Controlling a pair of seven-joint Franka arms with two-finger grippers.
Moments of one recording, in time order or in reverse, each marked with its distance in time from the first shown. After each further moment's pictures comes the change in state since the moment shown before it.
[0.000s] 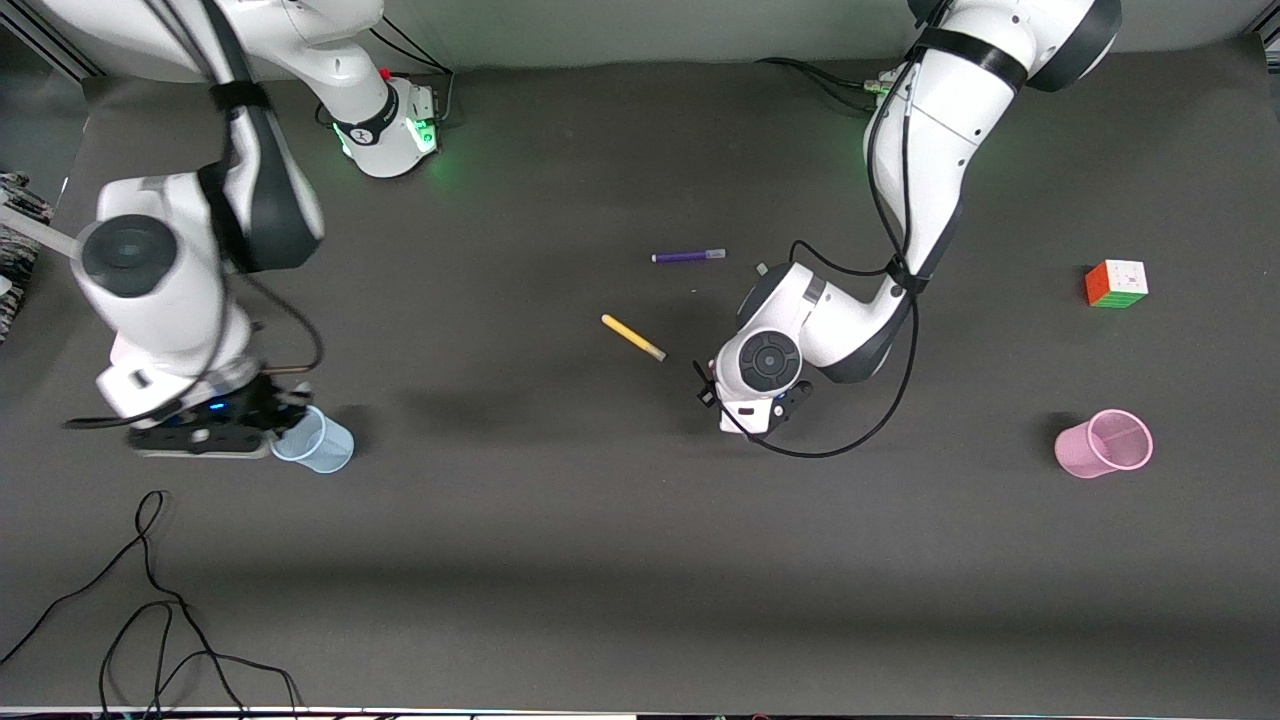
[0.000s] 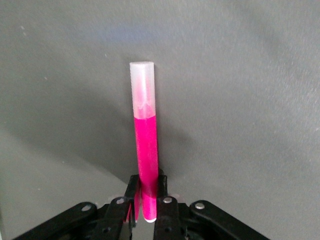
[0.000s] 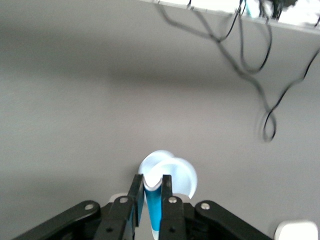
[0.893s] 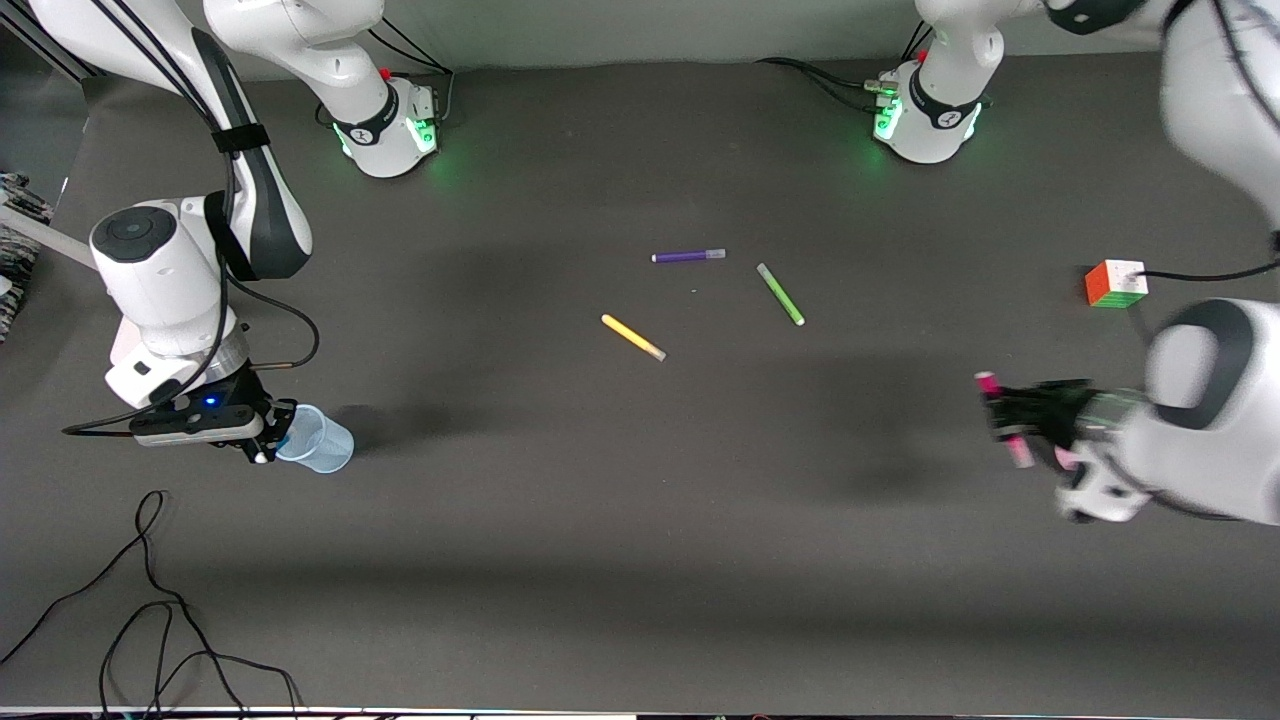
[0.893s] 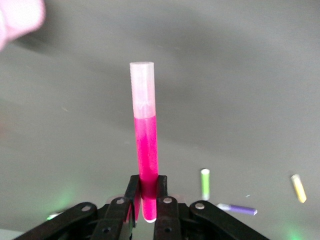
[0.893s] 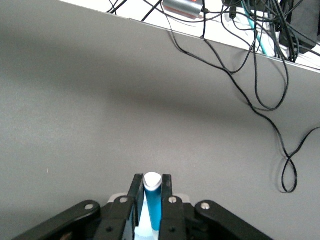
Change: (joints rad) left arm 0.582 -0.092 0.020 0.428 -0.033 -0.800 0.934; right arm 0.001 -0.020 -0.079 -0.286 -0.001 0.482 -0.099
